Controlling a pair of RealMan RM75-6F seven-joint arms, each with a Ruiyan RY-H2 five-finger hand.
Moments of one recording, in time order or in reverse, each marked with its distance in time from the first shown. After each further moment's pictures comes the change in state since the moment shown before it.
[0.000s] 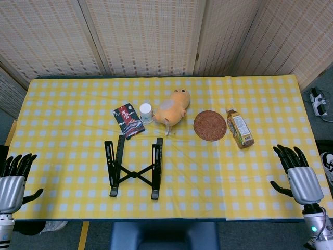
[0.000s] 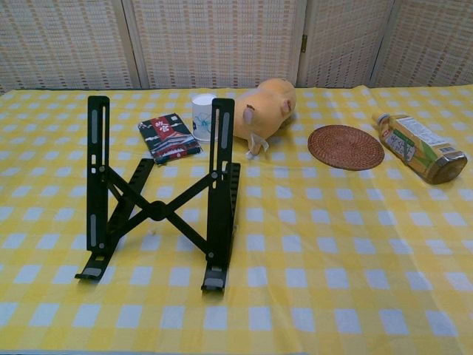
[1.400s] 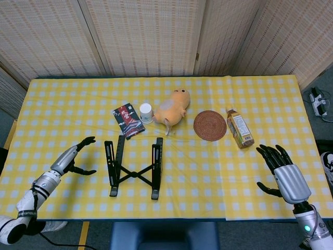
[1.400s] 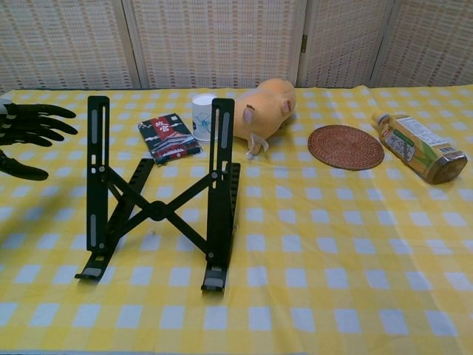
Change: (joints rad) left arm -0.449 -0.019 -0.097 0.101 -0.066 -0.724 -0.911; right arm 0.052 0.041 -0.026 -0.078 -0.100 -0.009 0.050
